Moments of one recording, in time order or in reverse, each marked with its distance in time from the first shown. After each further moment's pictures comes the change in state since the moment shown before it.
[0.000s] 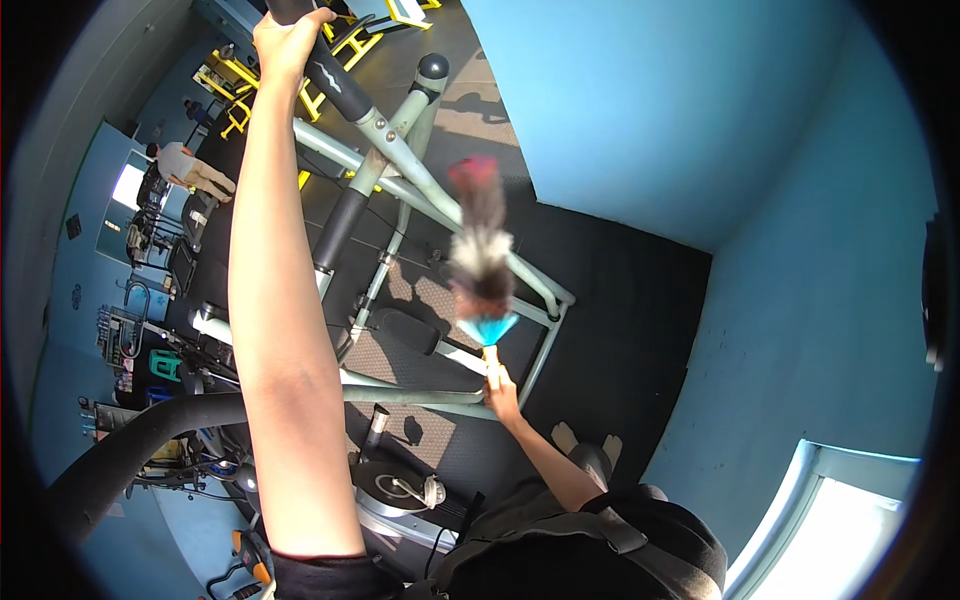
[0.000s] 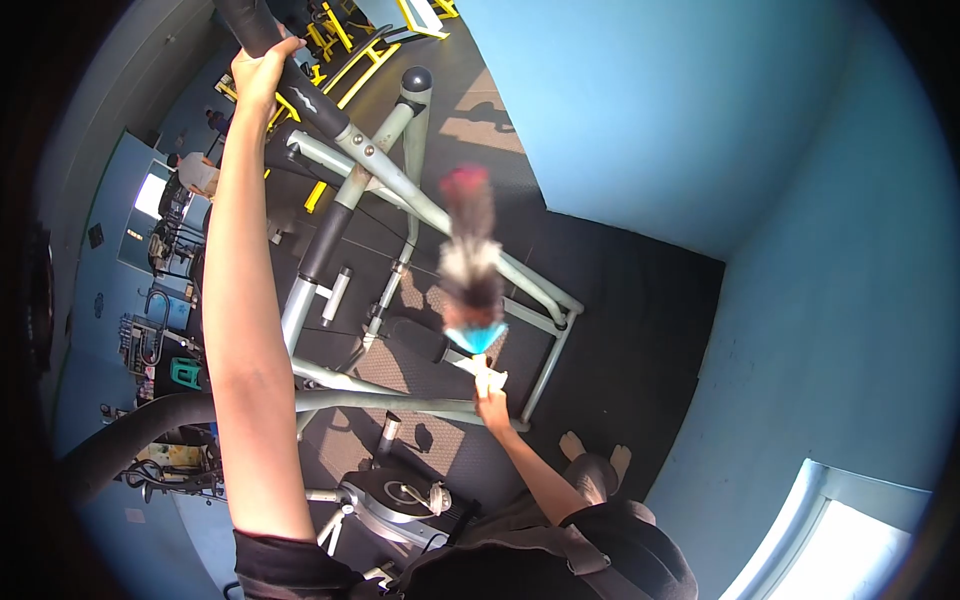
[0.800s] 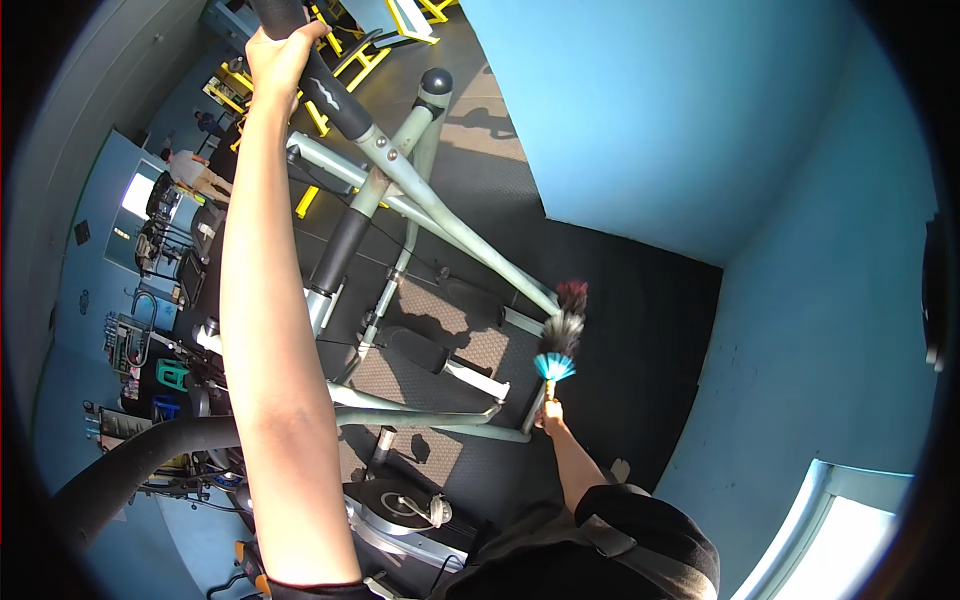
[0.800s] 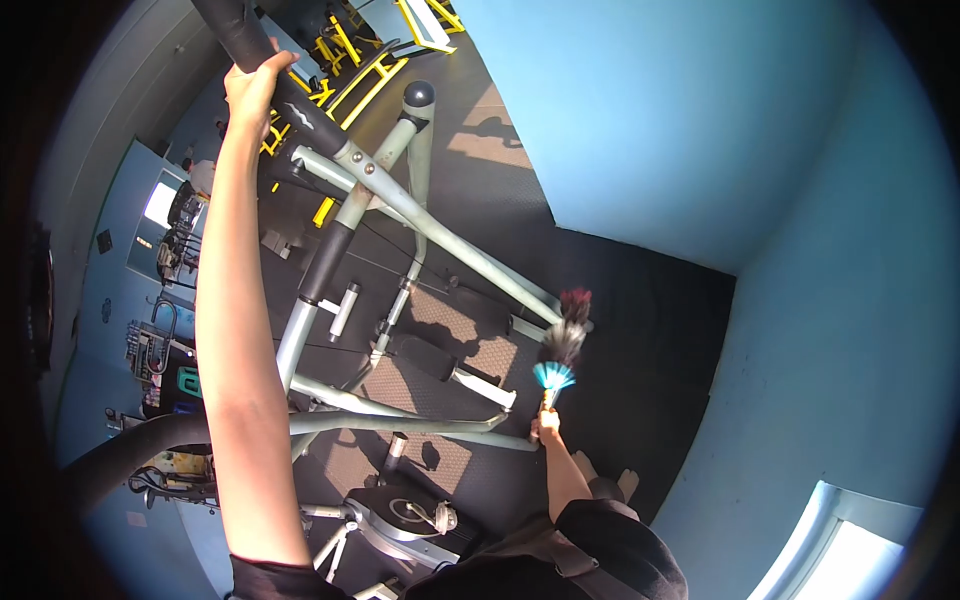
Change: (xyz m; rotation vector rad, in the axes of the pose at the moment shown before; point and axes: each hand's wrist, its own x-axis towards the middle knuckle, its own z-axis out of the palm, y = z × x) left_hand -0.006 0.006 0.004 0.061 0.020 0.018; right_hand 0.069 0.102 -0.099 0.263 0.360 0.656
